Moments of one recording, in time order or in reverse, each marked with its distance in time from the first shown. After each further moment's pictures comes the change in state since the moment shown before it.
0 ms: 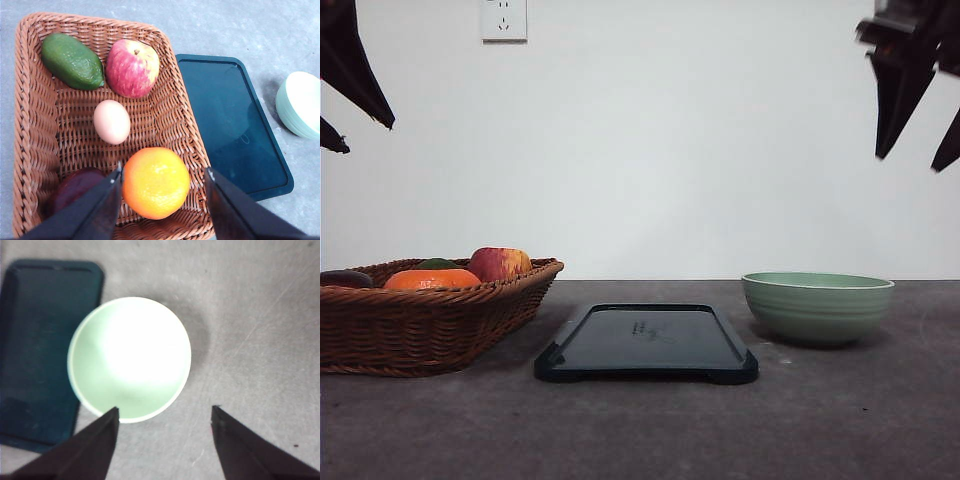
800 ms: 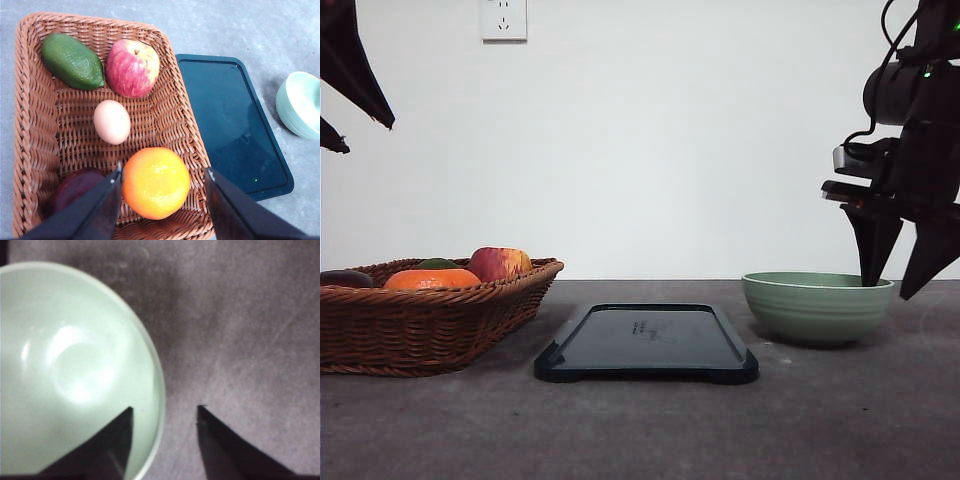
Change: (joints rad) left_arx 0.000 0.000 0.000 0.000 0.000 0.000; right_arx -0.020 0.363 0.044 0.097 0.000 -0.050
